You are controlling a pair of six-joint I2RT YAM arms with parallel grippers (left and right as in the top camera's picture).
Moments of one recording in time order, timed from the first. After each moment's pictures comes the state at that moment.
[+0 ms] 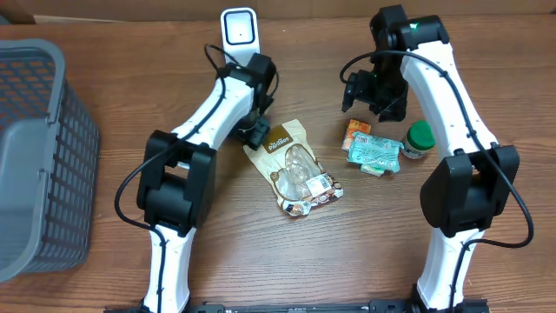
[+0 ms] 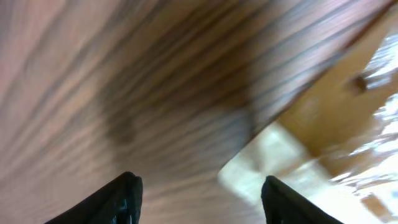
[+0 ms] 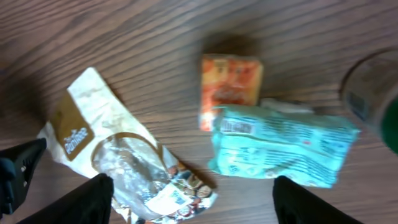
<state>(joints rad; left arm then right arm) -0.37 2.26 1.80 -1.14 -0.15 0.07 0.19 2.13 2.05 -1.45 -0.15 0.44</state>
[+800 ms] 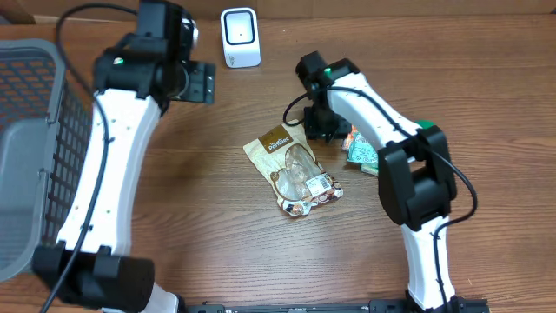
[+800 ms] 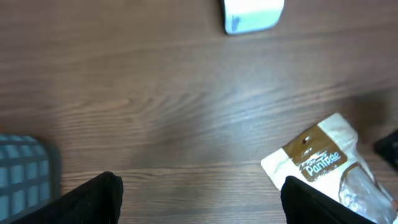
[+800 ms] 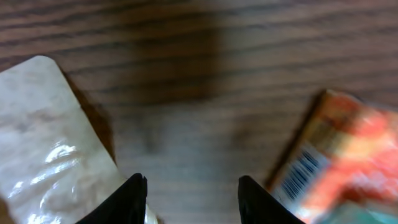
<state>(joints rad) -0.14 1.71 1.82 -1.12 -0.08 -0.07 0.44 2.29 1.86 -1.14 0.09 0.41</state>
